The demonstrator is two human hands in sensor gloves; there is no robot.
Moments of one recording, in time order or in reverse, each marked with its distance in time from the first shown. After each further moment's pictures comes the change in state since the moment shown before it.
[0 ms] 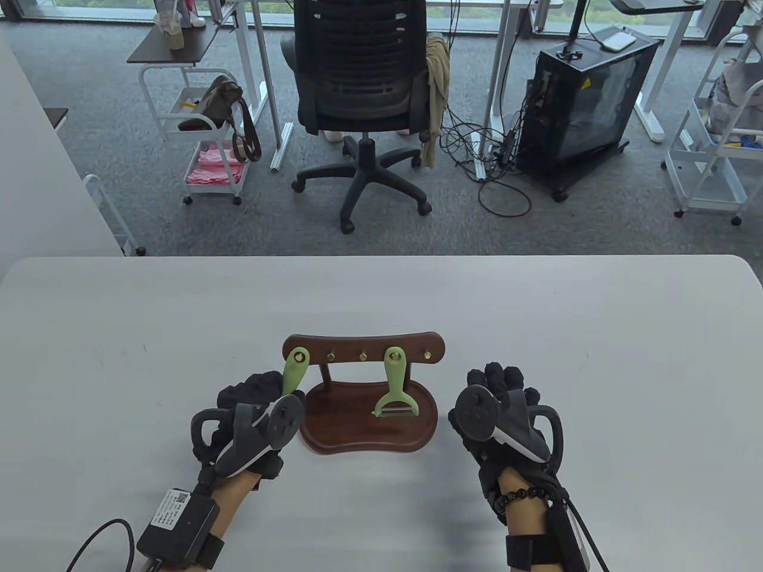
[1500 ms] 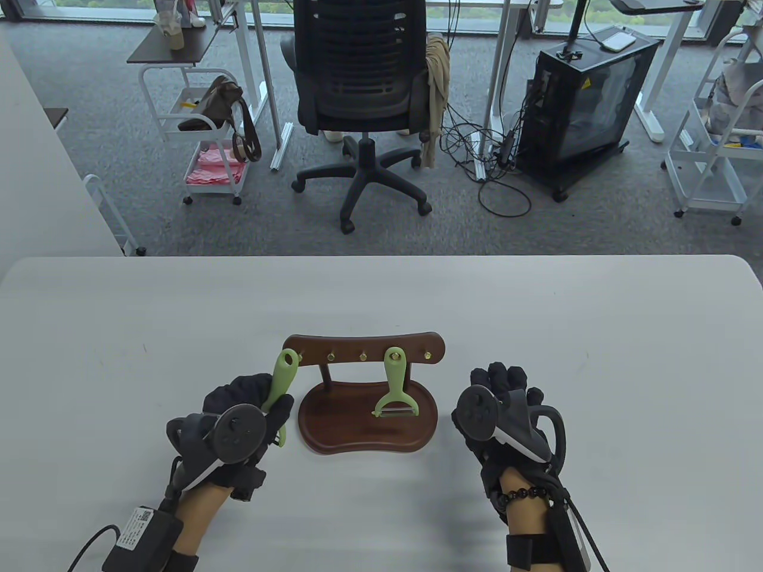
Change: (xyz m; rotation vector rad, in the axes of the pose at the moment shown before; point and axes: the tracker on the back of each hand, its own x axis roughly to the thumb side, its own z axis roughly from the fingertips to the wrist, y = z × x) left_hand -0.022 0.025 0.017 0.051 -0.084 0.233; right_hand -0.003 0.002 0.000 0.001 0.016 0.019
